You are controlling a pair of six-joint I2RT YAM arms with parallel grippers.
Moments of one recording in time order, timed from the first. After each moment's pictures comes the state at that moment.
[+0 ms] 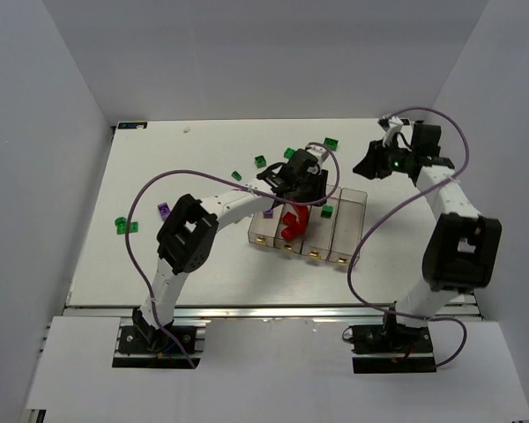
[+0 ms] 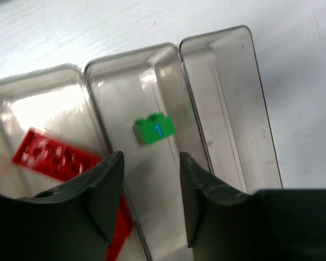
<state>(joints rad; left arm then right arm) -0.83 2.19 1.78 -0.26 0.07 -0.41 -0.09 1.57 1.19 -0.30 -0.82 -0.19</state>
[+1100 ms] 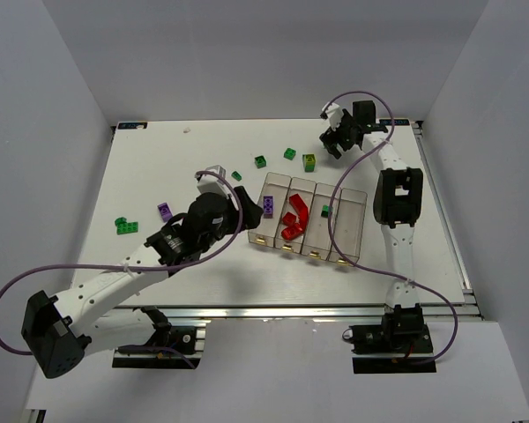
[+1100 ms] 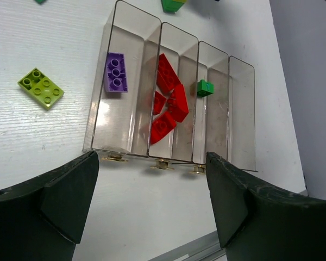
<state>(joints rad) -0.82 1.08 0.86 -0.22 -0.33 -0.74 0.11 2.59 2.32 -0.49 -0.36 -0.76</state>
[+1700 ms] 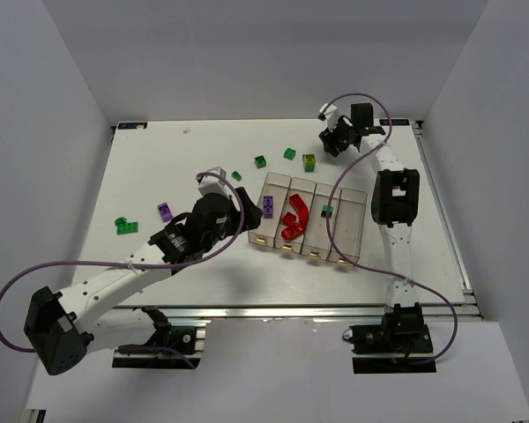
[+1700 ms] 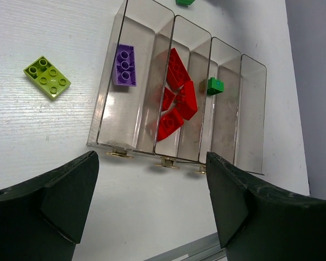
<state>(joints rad) -0.82 1.10 0.86 -0.25 -0.35 -0.79 0.11 2.65 2.36 -0.44 -0.45 -0.74</state>
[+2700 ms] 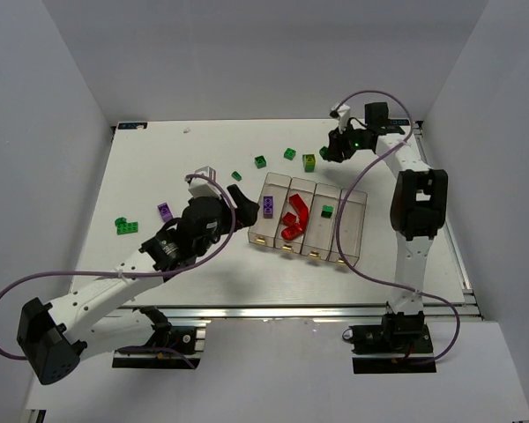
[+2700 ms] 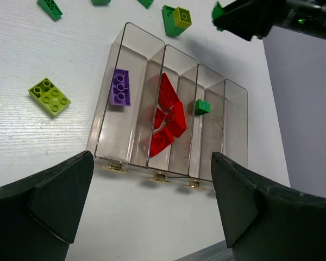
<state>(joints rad) -0.82 1.03 0.82 -0.19 -0.40 -0.79 0.09 2.27 1.90 -0.49 -0.74 -0.57</state>
